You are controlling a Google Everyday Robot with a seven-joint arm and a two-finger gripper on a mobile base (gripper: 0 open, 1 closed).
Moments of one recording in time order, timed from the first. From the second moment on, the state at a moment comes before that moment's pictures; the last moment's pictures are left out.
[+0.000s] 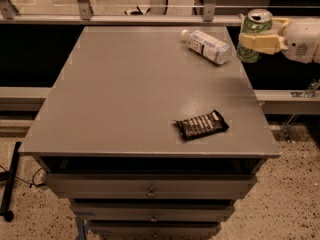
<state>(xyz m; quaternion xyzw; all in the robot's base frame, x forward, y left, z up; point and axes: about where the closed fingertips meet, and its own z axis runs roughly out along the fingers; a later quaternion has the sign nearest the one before) 0.656 -0.253 0.977 -0.35 0.66 0.21 0.63</state>
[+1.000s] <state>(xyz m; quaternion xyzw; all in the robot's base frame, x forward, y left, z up) 0.686 -0.269 0.920 -0.30 0.67 0.27 0.62</state>
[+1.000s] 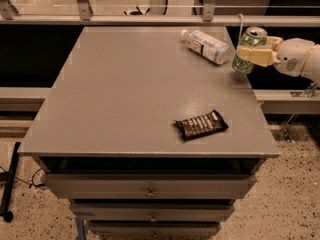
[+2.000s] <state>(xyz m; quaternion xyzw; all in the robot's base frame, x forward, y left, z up) 0.702 -0.244 0.890 -0.31 0.68 0.30 0.59</state>
